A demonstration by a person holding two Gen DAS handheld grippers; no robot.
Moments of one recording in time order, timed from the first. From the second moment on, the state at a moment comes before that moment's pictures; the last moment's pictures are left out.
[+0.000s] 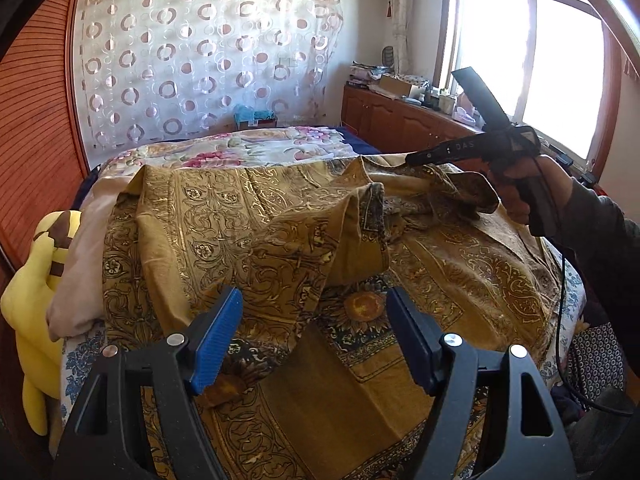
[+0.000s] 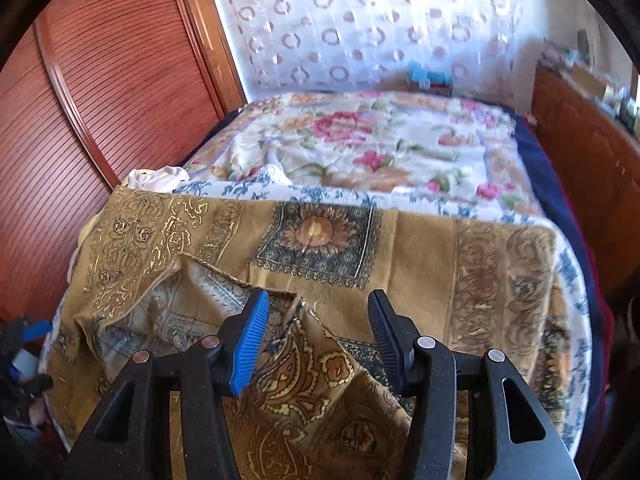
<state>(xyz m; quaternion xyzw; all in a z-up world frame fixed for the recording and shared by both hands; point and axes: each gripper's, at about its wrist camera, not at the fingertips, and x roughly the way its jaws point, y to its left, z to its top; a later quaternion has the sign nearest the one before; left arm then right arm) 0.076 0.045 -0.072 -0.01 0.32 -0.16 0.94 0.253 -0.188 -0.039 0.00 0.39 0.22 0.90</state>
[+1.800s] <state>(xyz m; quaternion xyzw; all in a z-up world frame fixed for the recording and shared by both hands) 0.087 0.038 -0.108 -0.01 0.38 -0.09 0.92 0.081 -0.226 -0.081 -0.07 0.37 0.12 0.92</state>
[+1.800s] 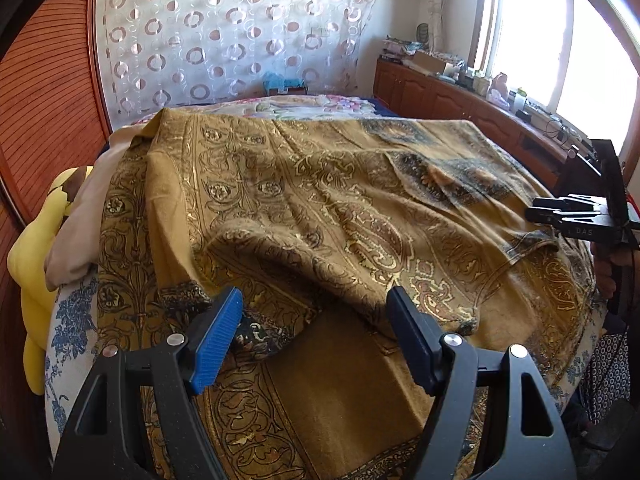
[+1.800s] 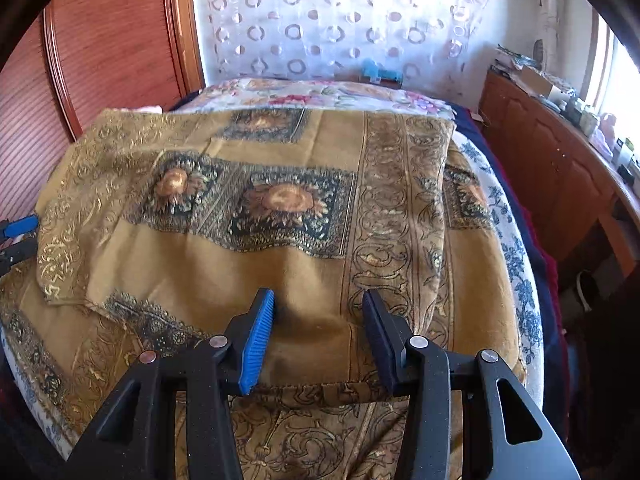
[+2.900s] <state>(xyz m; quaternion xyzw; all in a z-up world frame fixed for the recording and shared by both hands) 0.093 0.032 -0.120 0.01 0.41 -0.08 0.91 0.054 -0.291 -0.069 -0.02 0.36 0.12 0.93</state>
